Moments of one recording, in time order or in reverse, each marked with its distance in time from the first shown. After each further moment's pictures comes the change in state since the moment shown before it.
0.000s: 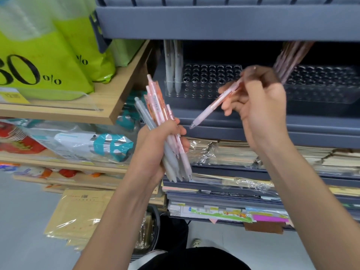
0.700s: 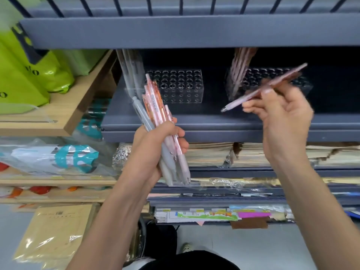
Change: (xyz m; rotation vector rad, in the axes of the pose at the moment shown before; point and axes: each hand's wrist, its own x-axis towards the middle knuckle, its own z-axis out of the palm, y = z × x) left_hand -0.004 -0.015 0.064 0.020 -0.104 -0.007; right_hand -0.016 -0.025 -0.104 -0.180 0.257 -0.150
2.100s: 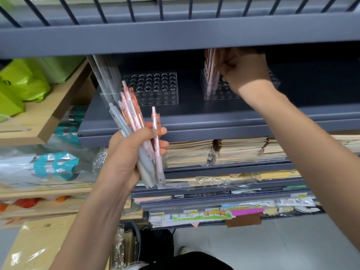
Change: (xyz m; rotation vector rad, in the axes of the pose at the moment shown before) left_hand -0.009 -0.001 0.007 0.031 0.072 0.002; right_hand 0.105 -0.010 0.009 -1.198 -0.189 -0.233
